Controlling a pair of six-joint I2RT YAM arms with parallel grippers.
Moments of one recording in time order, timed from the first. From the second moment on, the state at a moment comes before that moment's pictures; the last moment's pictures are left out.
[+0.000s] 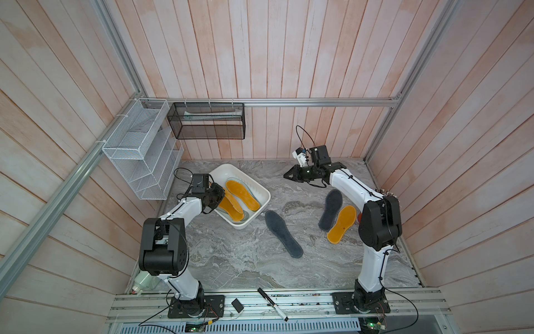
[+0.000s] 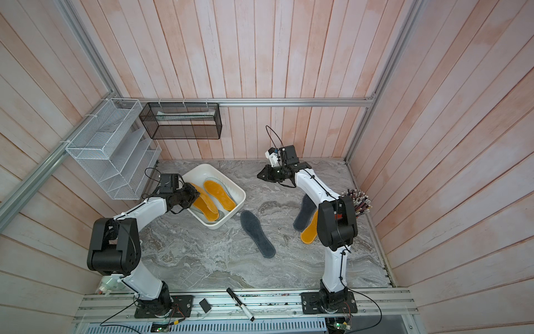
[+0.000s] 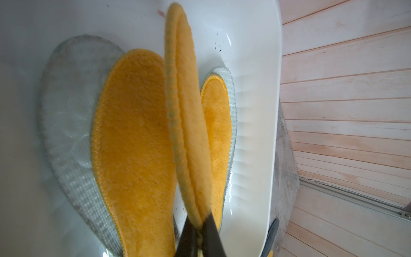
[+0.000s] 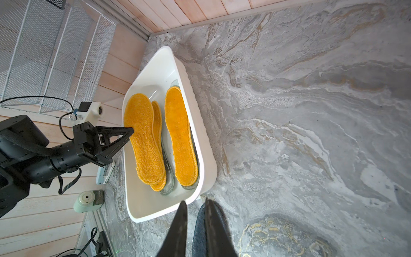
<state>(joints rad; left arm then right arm) -0.02 1.69 1.06 -0.17 0.32 -0.98 0.36 1.98 1.70 -0.49 -0.63 0.37</state>
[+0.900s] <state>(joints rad) -0.02 1.73 1.08 -0.32 0.31 -0.96 0.36 1.98 1.70 -0.49 -0.64 0.37</state>
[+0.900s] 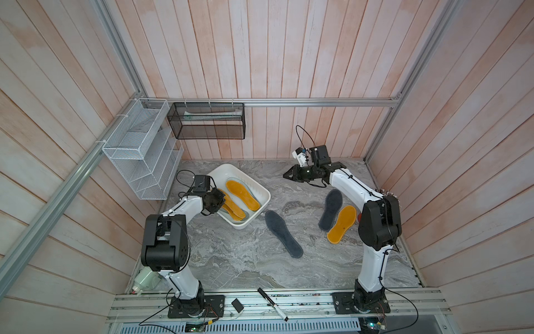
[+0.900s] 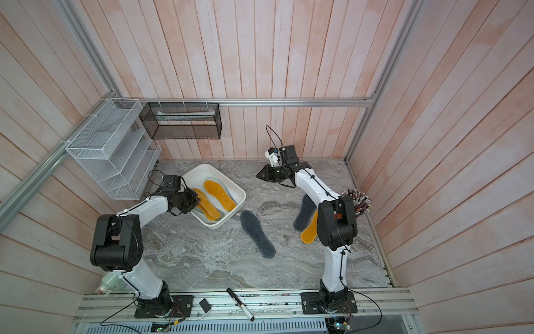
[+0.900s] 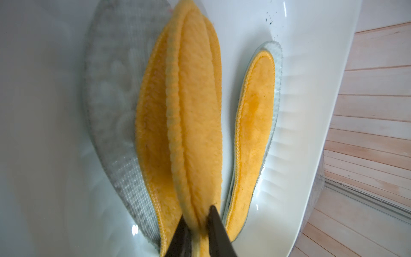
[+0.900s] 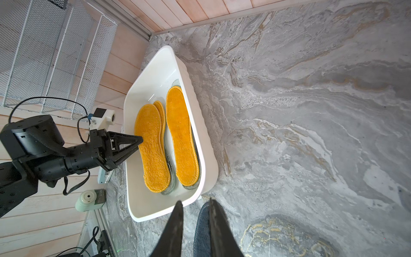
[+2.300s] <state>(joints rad) -0.03 1.64 1.23 -0.24 0.44 -1.06 0.16 1.71 1.36 -0.70 -0.27 0.40</state>
